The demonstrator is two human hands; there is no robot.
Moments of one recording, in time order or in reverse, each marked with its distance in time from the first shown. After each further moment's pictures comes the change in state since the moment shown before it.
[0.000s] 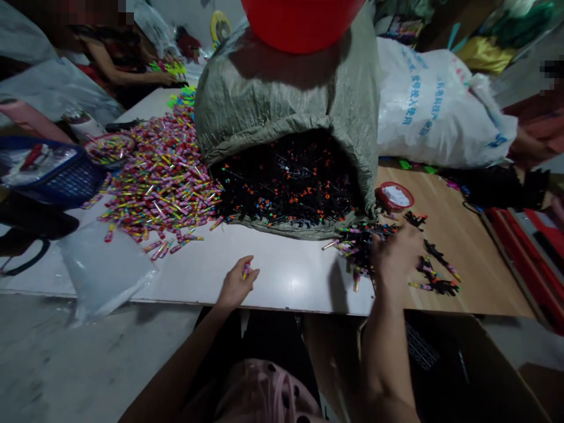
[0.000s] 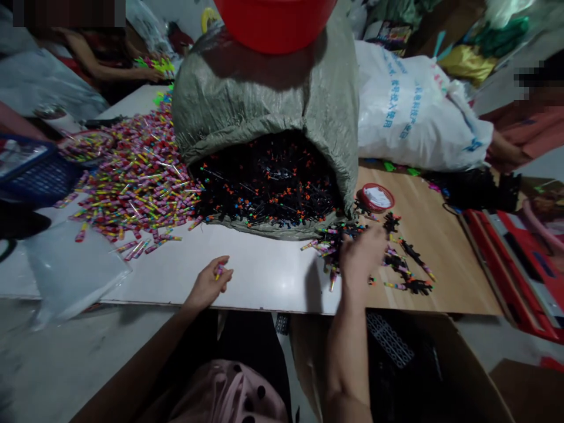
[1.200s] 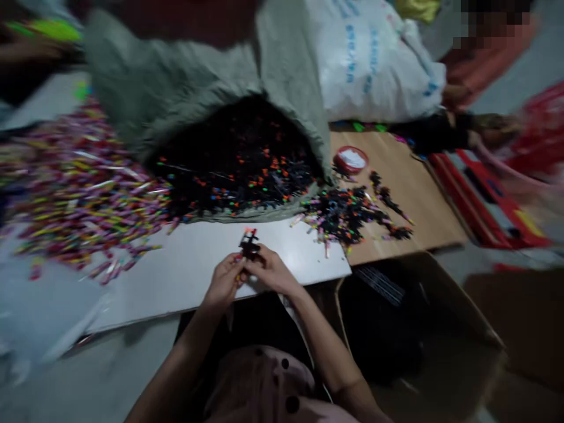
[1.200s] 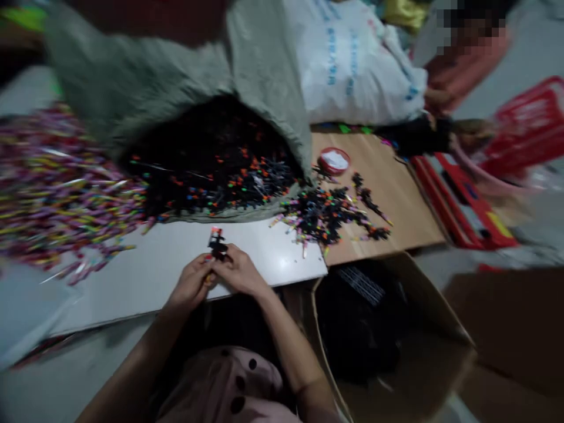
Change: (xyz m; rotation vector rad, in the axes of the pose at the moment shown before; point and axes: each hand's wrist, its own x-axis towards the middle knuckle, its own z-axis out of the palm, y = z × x) left_hand -0.009 0.024 0.037 -0.515 -0.249 -0.156; right_hand -0.124 -0.091 0.021 1.257 -0.823 0.109
